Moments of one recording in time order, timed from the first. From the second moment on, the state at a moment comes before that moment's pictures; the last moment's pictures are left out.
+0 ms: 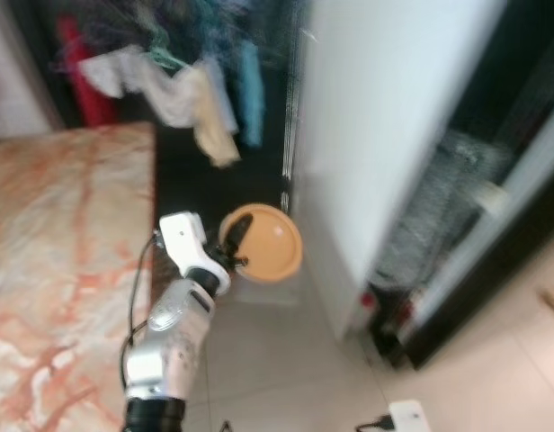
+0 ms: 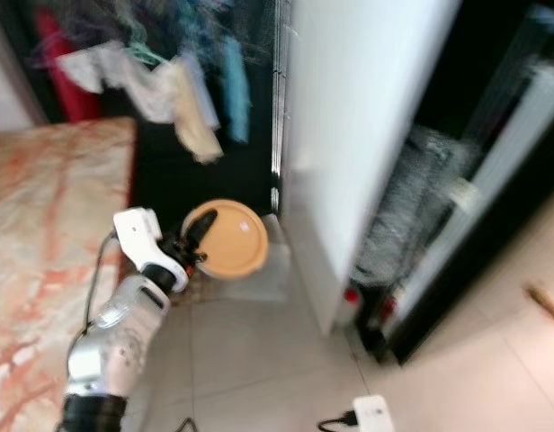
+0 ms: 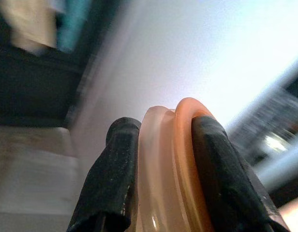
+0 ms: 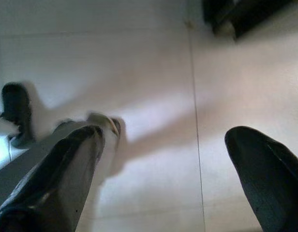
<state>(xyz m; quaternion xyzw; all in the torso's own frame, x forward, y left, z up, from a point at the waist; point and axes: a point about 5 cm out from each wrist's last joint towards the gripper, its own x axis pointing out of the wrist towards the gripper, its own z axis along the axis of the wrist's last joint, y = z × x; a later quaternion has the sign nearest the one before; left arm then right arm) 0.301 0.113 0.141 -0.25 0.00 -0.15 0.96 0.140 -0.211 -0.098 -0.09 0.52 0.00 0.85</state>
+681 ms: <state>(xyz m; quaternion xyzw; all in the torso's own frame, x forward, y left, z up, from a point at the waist) 0.311 0.180 0.125 -0.16 0.03 -0.07 0.98 0.142 -0.213 -0.098 -0.09 0.52 -0.01 0.85</state>
